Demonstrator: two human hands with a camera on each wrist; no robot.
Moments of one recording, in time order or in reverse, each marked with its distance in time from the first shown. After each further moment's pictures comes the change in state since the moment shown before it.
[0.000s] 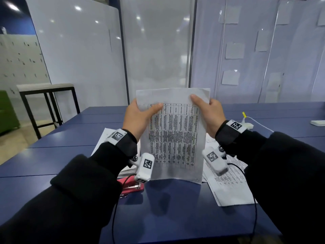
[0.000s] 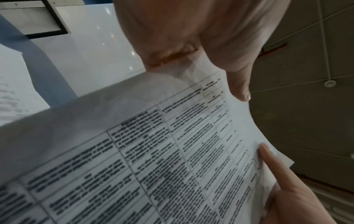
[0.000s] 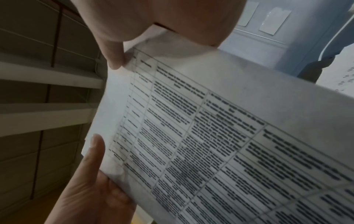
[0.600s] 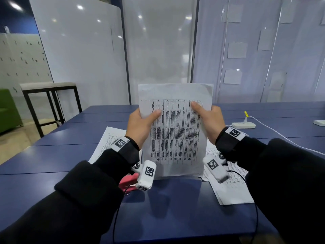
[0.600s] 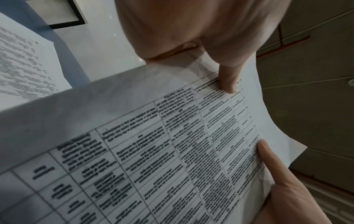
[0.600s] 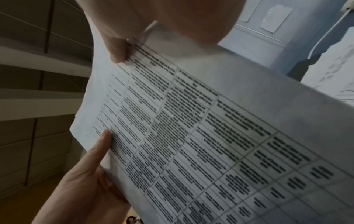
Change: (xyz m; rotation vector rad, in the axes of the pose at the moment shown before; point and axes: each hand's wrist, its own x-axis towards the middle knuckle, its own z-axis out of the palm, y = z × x) left_hand -0.016 -0.019 0.001 -0.080 0.039 -0.051; right_hand -0.015 0.017 -0.001 -0.022 -0.046 -0.018
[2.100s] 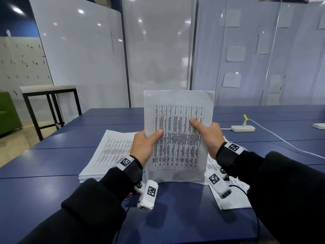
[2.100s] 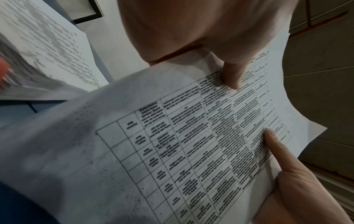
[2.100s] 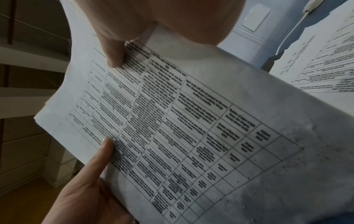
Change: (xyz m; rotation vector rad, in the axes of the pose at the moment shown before) left_hand -0.030 -0.037 0.003 0.039 -0.030 -0.134; right_hand -0.018 0.026 -0.012 -0.046 0.028 0.078
